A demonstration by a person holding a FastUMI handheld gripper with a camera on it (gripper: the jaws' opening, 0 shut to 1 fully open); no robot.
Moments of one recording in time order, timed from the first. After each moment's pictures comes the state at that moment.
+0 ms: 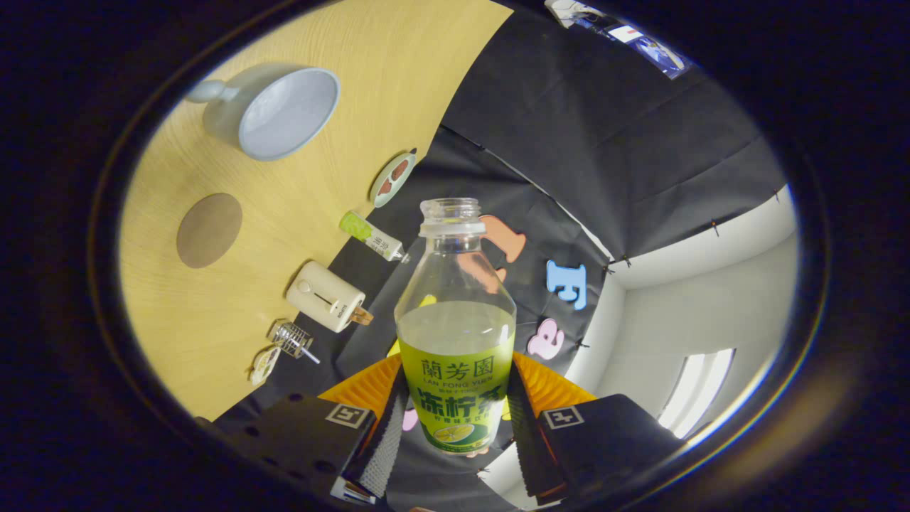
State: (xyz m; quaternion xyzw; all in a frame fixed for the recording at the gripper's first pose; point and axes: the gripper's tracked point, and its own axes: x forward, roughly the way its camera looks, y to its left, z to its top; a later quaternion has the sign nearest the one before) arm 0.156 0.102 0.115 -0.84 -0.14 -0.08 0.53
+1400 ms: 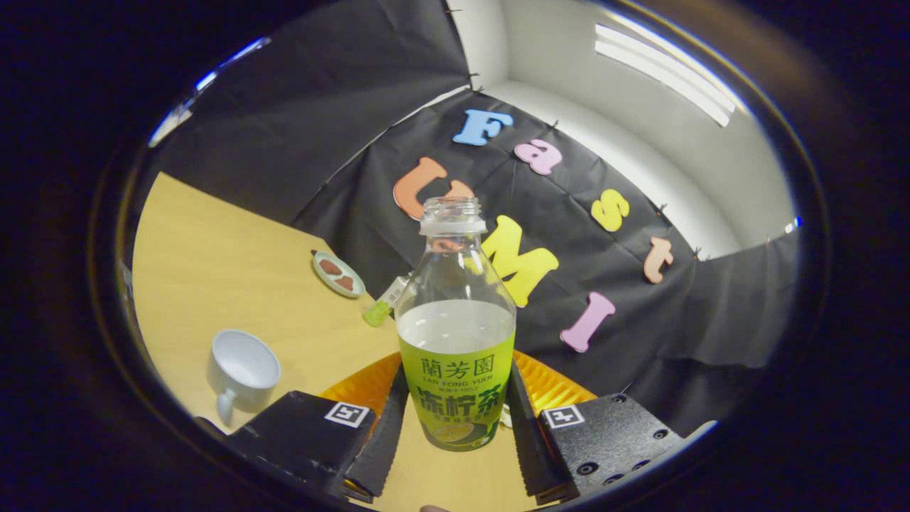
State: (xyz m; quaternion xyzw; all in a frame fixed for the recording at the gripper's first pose) arm 0.132 0.066 0.062 -0.27 0.00 0.02 0.96
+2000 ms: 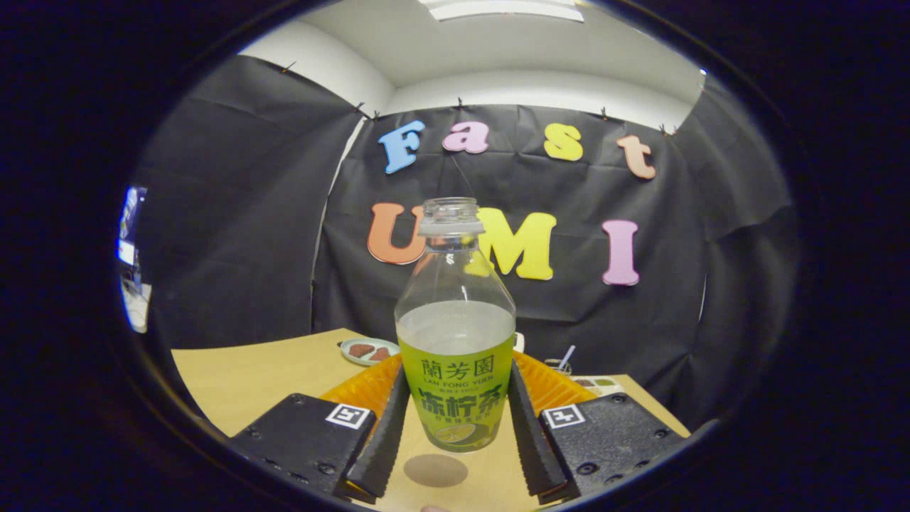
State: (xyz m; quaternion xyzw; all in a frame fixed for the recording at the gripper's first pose) arm 0.182 0.075 0.086 0.00 0.03 0.11 0.99
